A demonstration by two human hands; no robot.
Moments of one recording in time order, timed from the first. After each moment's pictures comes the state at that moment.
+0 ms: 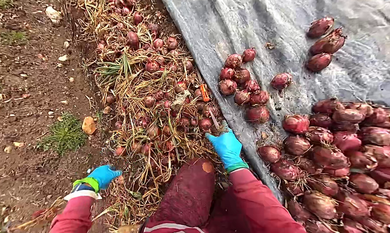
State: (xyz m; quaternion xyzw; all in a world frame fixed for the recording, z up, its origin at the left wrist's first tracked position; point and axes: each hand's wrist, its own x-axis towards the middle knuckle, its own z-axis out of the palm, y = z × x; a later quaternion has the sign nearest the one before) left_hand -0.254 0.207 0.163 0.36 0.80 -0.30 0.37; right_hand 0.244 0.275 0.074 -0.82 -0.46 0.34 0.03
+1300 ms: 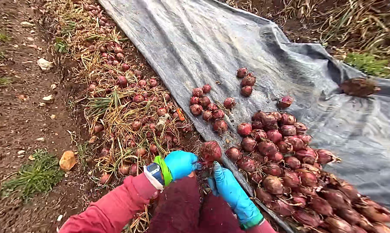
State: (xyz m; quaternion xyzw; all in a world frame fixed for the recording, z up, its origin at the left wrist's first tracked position) left_hand 0.099 0.241 0.275 0.82 0.40 -0.19 0.35; right_hand 0.281 0.110 0.204 -0.60 -0.41 0.57 0.38
